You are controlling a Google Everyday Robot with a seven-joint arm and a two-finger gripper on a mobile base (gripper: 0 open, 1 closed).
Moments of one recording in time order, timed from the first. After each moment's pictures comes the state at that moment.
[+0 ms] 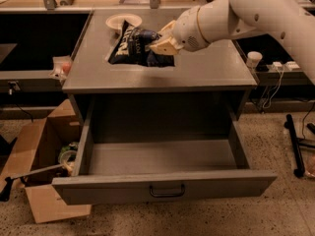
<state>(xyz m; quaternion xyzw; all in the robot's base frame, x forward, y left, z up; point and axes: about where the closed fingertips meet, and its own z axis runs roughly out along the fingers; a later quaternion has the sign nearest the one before) 0.658 -0.018 0.947 -0.57 0.65 0.17 0.47</state>
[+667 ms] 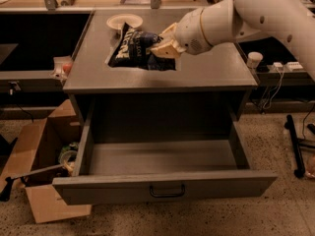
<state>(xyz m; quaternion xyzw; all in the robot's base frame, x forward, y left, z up) 0.645 -0.021 0.946 -0.57 0.65 0.17 0.47</state>
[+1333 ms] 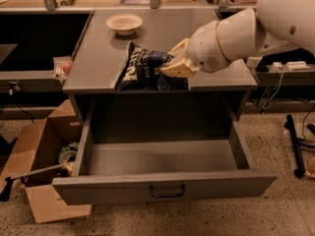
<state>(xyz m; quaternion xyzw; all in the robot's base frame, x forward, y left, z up) 0.569 -0.039 0.937 -0.60 0.66 0.17 0.43</state>
